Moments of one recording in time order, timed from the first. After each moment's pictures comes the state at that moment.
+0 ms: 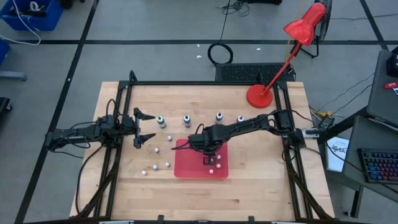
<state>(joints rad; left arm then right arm) 0.11 0.03 0.01 0.06 0.00 0.02 0.09 2.13 1.62 -0.90 0.02 0.16</state>
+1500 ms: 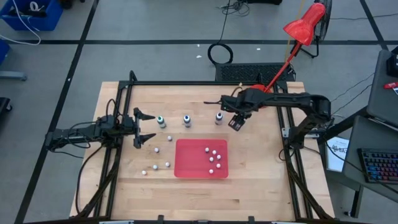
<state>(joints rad) 0.11 0.03 0.01 0.06 0.00 0.02 -0.27 1.64 1.29 -1.24 0.20 0.40</state>
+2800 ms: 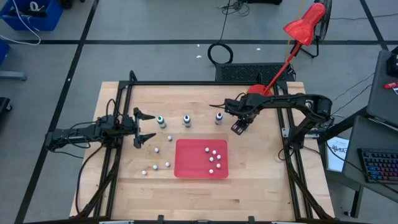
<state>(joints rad) 0.11 0.03 0.01 0.06 -0.01 0.02 -0.33 1.64 1.06 -1.06 0.07 0.39</state>
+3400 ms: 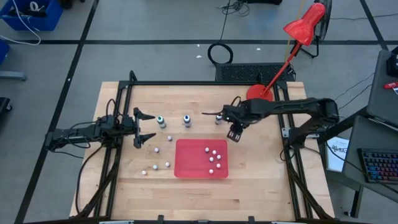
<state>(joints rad) 0.11 0.03 0.01 0.06 -0.01 0.02 -0.10 1.53 1.23 -1.05 0.08 0.38</state>
